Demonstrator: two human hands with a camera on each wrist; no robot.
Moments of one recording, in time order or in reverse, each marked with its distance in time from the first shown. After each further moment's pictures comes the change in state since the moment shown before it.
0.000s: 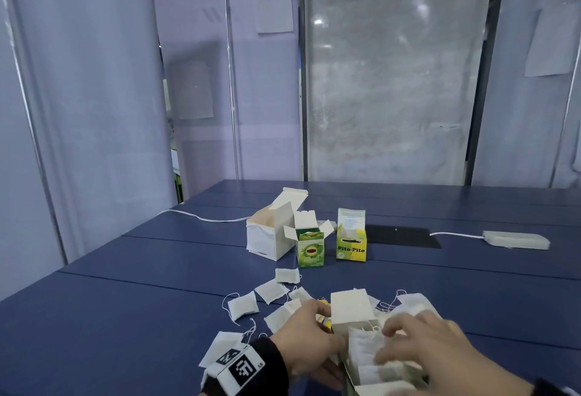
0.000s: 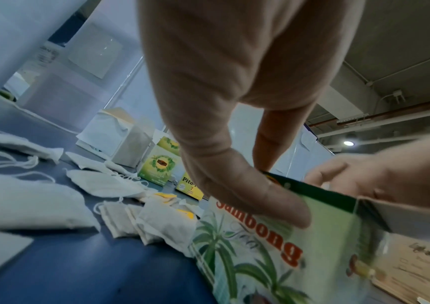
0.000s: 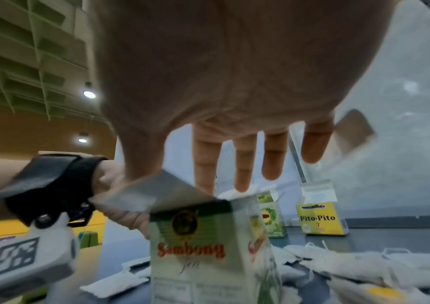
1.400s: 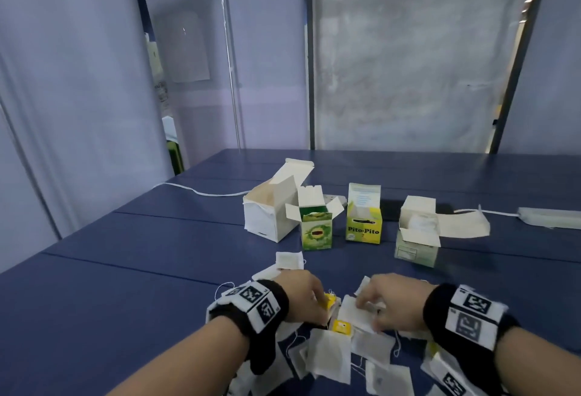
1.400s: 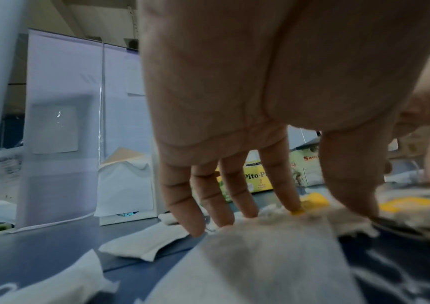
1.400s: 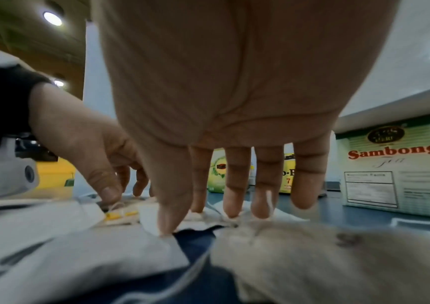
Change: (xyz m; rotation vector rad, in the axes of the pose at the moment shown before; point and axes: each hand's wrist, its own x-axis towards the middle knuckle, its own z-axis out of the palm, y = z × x) left_hand 0.109 0.004 -0.060 1.160 -0.038 0.135; right_hand 0.156 0.065 0.038 -0.060 -0.356 0.042
